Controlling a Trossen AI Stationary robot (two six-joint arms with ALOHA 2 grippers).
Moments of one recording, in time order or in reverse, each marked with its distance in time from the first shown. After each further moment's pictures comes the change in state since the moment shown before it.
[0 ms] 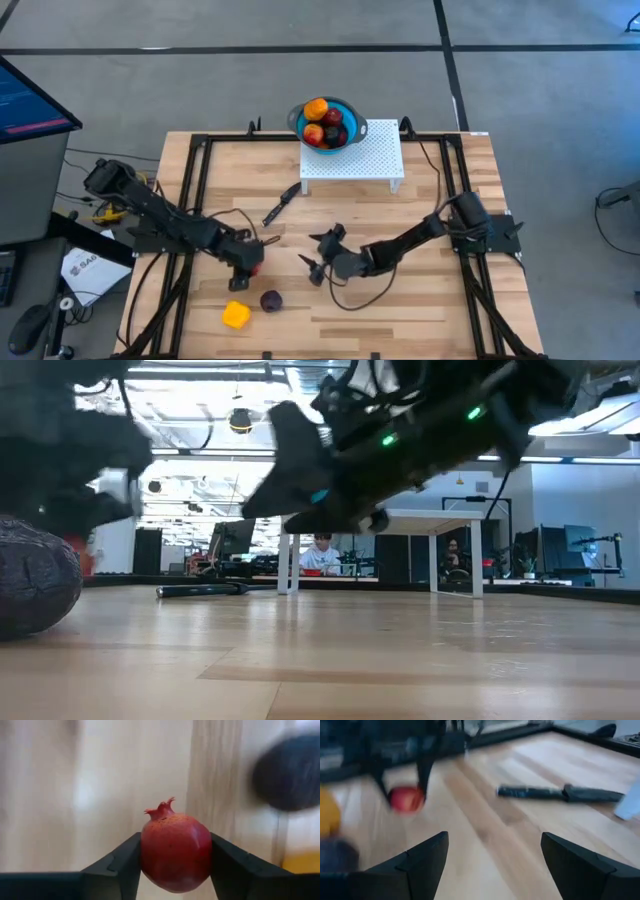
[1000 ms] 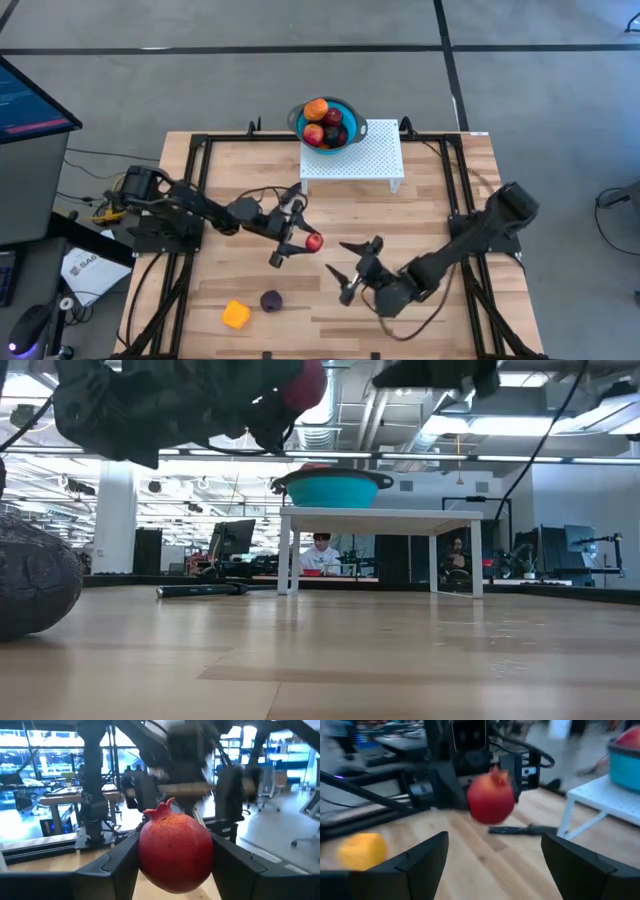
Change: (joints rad) left arm 0.338 0.338 -0.085 1.716 0.299 0.550; right arm 0.281 -0.340 0.000 -0.339 0.416 0.097
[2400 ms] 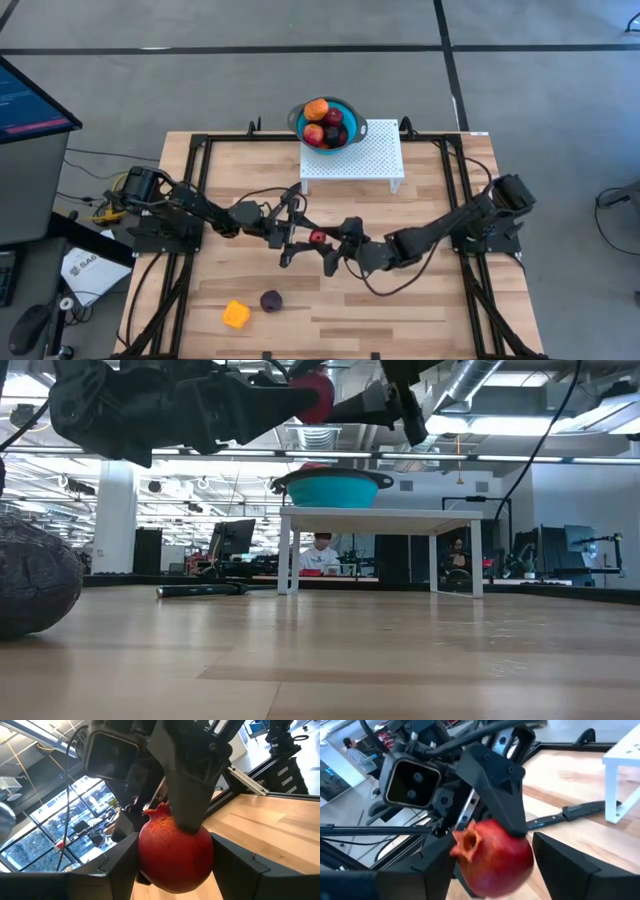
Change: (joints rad) left arm -0.029 0.010 0.007 -0.021 -0.165 0.575; right arm -0.238 -0.018 0.000 0.075 -0.367 0.262
